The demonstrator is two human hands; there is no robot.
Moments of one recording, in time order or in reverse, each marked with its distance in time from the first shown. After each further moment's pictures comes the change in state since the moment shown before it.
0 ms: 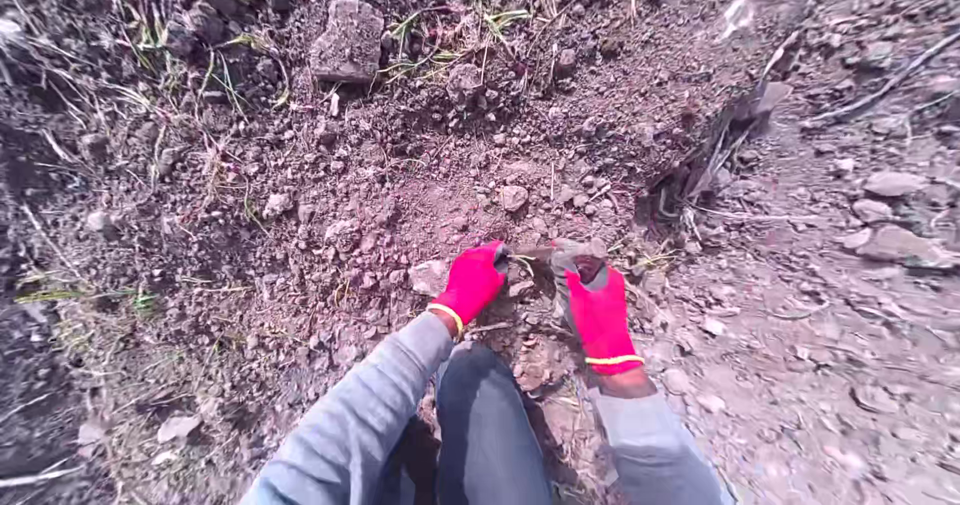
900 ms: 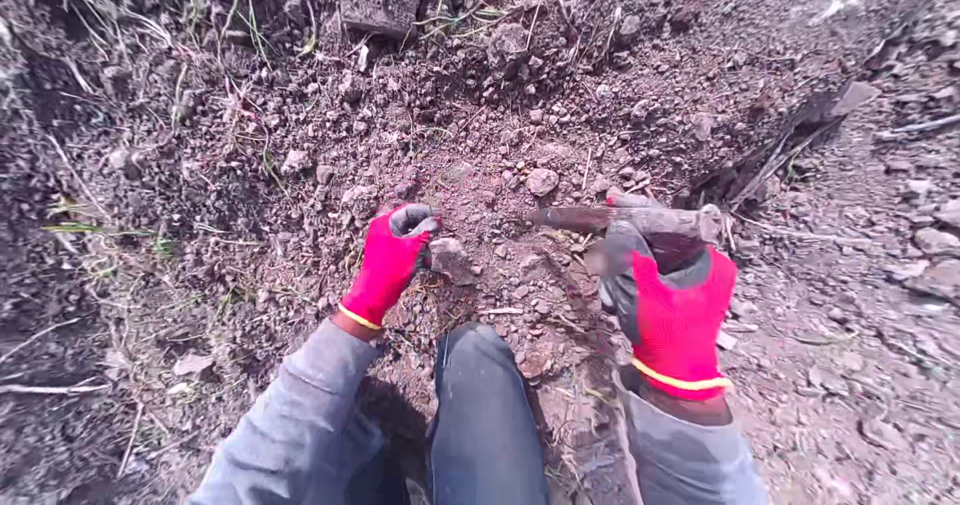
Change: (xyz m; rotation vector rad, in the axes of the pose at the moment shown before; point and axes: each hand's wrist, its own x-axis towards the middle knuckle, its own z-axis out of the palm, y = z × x) left_hand -0.075 -0.072 -0.069 -0.729 0.469 -0.129; right_hand 0.002 -0.055 -0.034 0.310 -0.016 -0.249
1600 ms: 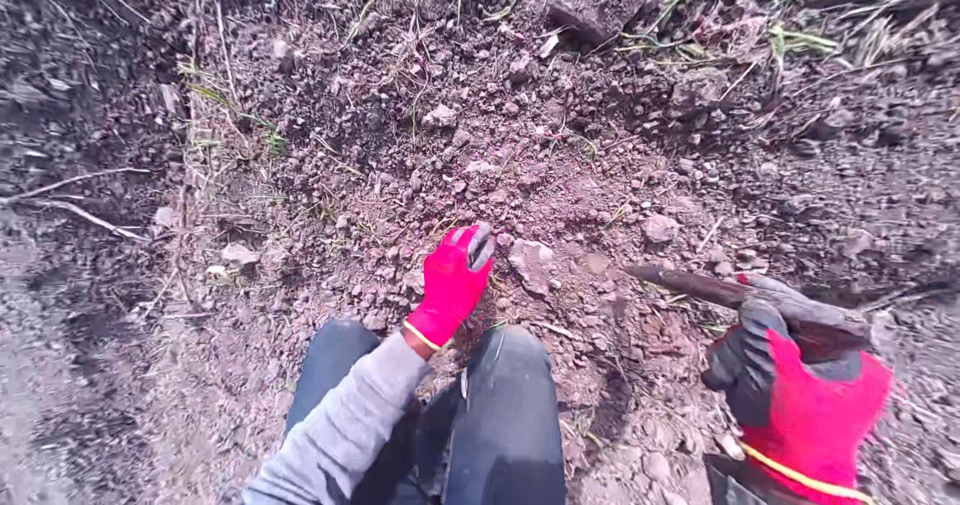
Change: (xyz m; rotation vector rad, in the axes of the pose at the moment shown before) left_hand -0.070 -0.044 -0.030 0.507 0.420 0.114; right_hand 0.004 -0.012 0.003 -0.170 -0.187 -0.026
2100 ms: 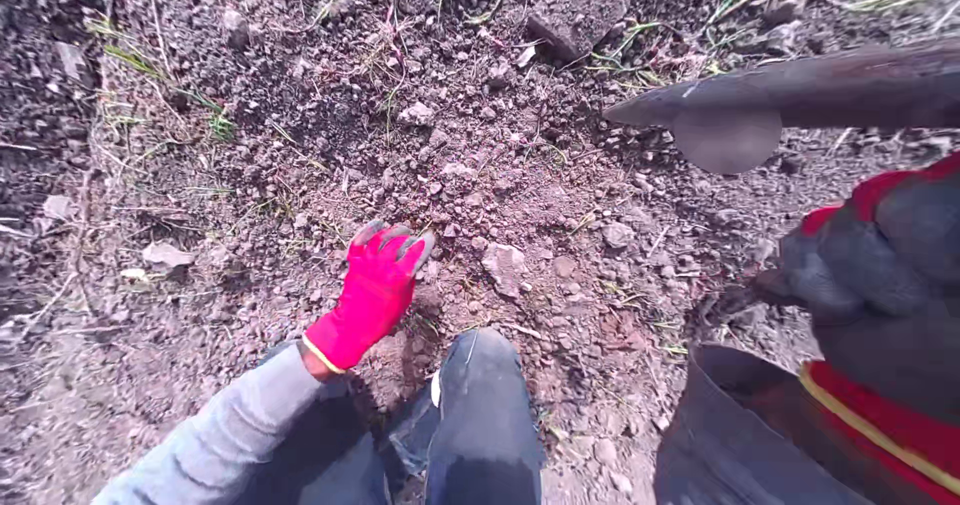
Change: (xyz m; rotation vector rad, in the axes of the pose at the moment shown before) left_hand -0.007 -0.055 -0.055 0.266 -0.010 0.422; right_hand 0.083 -0.071 0.011 0.421 -0.476 -0.510
